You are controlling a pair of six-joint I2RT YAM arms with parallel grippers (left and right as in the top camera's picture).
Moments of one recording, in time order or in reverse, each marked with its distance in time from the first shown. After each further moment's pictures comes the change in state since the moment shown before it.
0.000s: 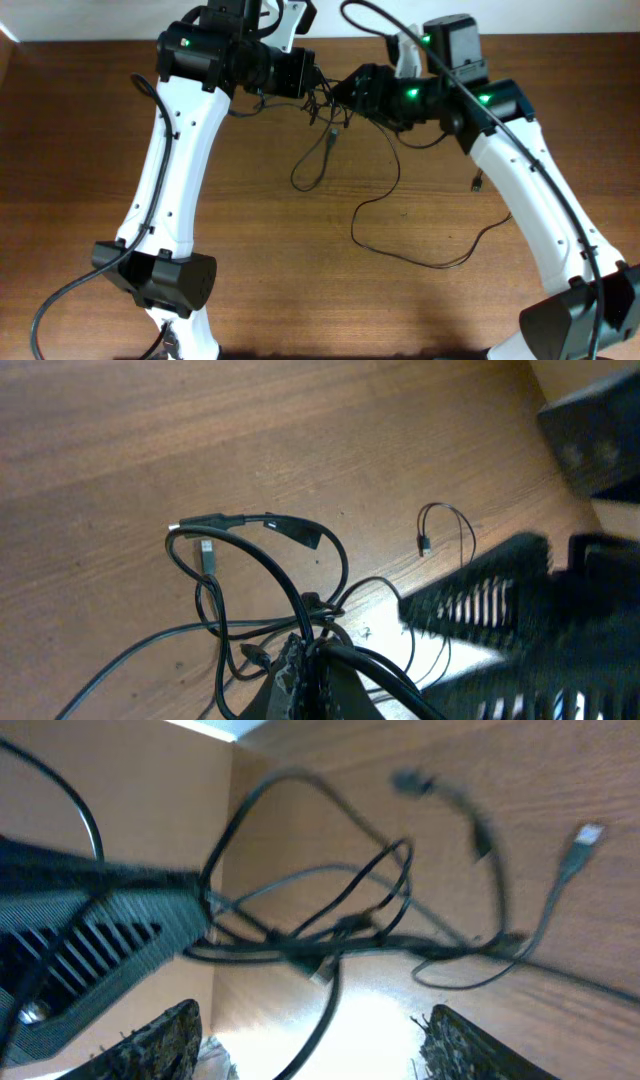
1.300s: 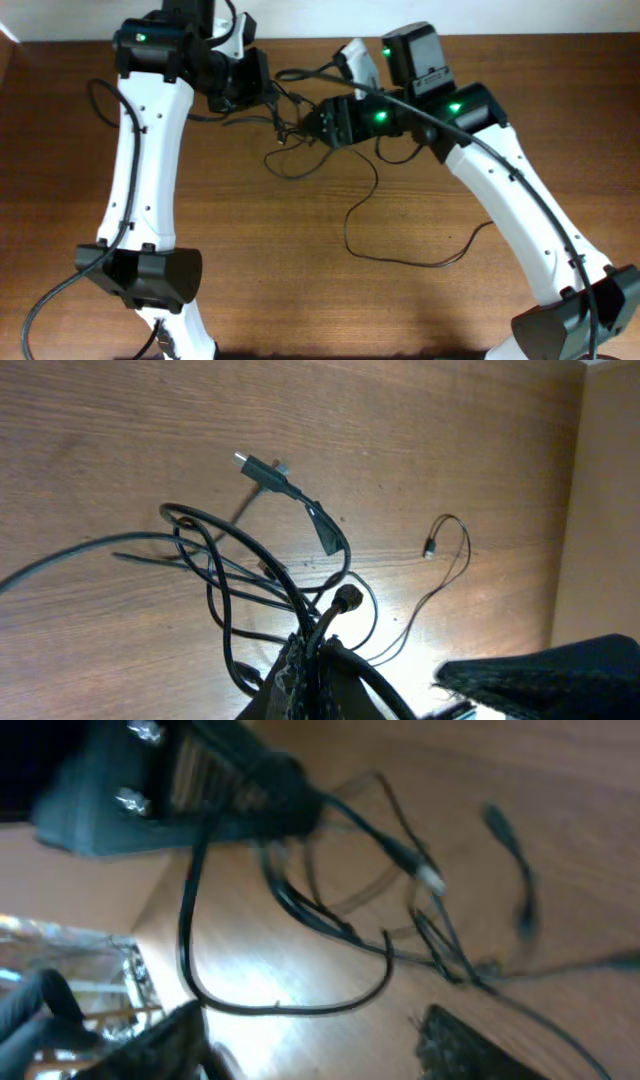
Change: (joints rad) left arm 0.129 0.000 0.000 -0.190 0.005 -0.268; right arm 0.130 0.010 0.067 -0.066 0.021 -0.435
